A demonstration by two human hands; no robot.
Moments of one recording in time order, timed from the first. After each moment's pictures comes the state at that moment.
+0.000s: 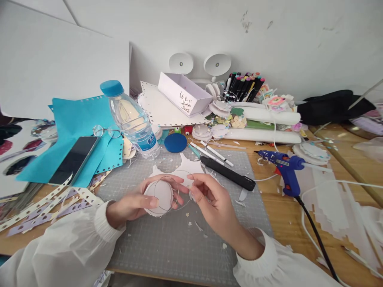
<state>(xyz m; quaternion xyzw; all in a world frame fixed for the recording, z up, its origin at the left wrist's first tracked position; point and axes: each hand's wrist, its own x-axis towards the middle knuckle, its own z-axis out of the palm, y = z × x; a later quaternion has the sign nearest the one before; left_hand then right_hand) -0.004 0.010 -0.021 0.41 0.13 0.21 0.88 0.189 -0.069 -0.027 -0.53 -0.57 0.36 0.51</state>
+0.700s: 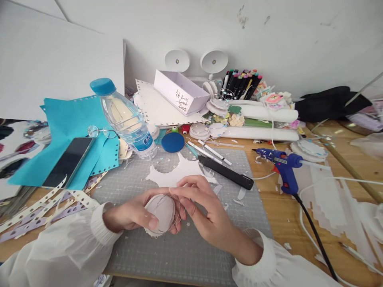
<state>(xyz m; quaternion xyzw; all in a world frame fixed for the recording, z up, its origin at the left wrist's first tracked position) 0.002 0.002 -0.022 0.38 0.12 0.10 0.91 0.189 -0.074 -0.027 -0.42 -0.70 0.32 0.48</state>
